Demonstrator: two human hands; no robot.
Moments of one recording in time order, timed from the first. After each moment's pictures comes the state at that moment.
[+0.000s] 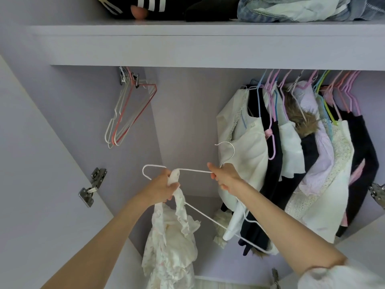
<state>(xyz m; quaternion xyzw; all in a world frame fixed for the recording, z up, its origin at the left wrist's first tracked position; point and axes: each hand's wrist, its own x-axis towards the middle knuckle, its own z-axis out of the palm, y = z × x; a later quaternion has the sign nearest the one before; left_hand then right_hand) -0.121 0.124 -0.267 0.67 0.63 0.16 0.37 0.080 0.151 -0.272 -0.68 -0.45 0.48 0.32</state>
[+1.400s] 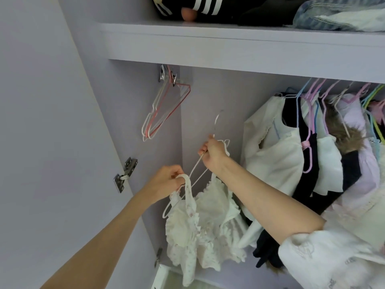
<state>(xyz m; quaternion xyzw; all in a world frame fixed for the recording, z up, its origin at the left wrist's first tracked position) -0.169 0.096 -0.242 0.61 0.61 0.31 0.40 -0.042 0.200 -0.224 -0.49 -0.21 0.65 0.54</state>
